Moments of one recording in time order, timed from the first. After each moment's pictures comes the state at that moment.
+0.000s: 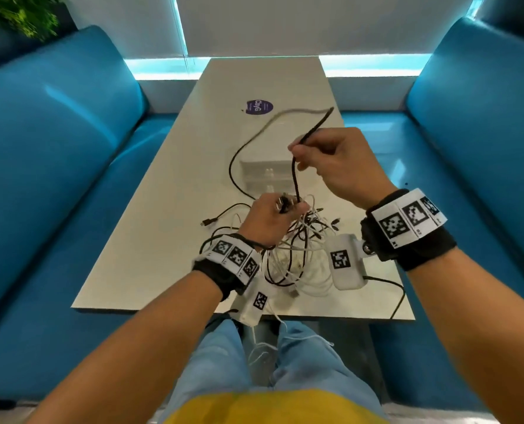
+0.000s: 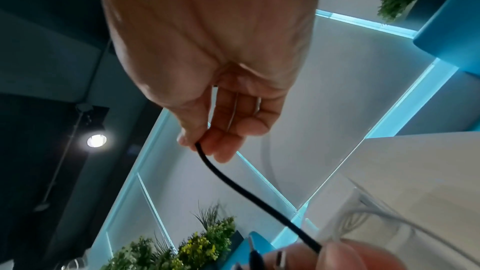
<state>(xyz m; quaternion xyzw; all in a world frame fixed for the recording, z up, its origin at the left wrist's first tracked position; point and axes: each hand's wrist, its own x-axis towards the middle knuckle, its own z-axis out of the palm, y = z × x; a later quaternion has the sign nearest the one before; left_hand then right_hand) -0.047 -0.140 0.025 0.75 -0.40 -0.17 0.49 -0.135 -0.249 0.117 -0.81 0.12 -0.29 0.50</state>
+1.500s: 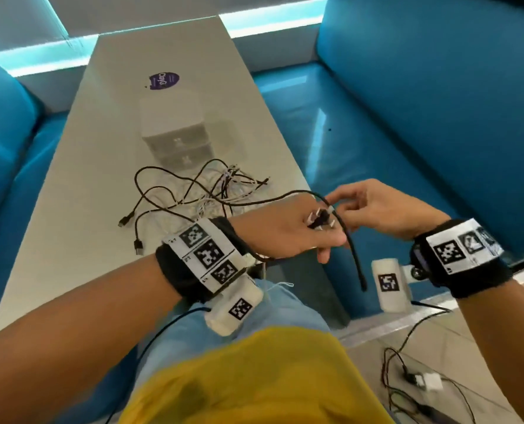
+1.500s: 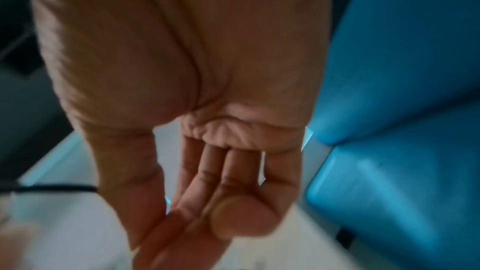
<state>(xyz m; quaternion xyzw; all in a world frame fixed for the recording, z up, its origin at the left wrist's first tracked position) -0.197 -0.152 0.077 0.53 -0.72 -0.39 0.21 -0.354 -0.278 0.036 -0.77 0.26 -0.04 0.58</state>
